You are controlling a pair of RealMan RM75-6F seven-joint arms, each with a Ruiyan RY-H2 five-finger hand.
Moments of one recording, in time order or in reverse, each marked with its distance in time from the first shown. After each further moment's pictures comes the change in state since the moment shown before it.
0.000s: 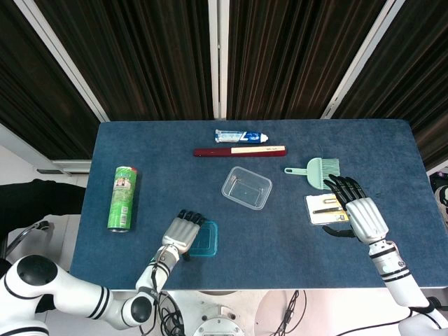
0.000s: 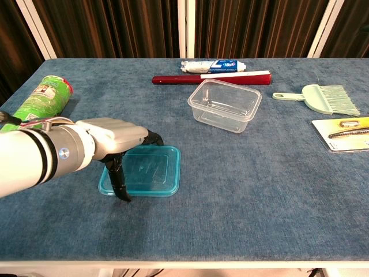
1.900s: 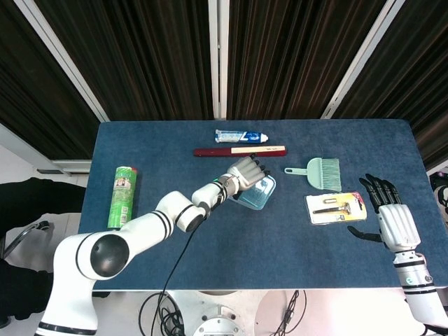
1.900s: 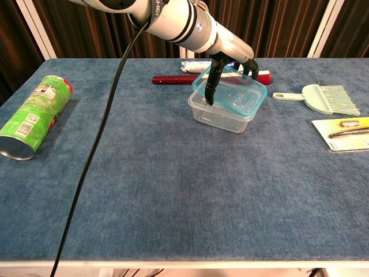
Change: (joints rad) left arm -0.650 -0.057 -0.008 0.949 0.431 -0.958 -0.652; right arm -0.122 0.090 0.043 -0.127 0.095 0.063 -0.071
